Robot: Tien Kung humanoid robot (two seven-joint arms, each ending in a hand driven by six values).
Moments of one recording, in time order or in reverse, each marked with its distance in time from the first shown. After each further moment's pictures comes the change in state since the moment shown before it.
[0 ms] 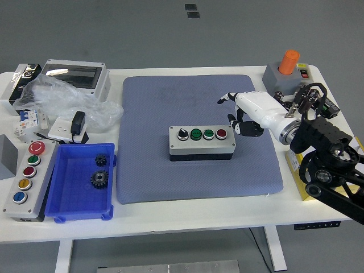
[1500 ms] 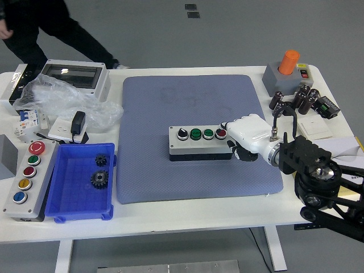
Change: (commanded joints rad) left arm -0.006 0.003 -0.009 0.000 0.010 0.006 0.001; right arm 0.089 -0.020 -0.241 0.084 -0.219 0.190 -0.212
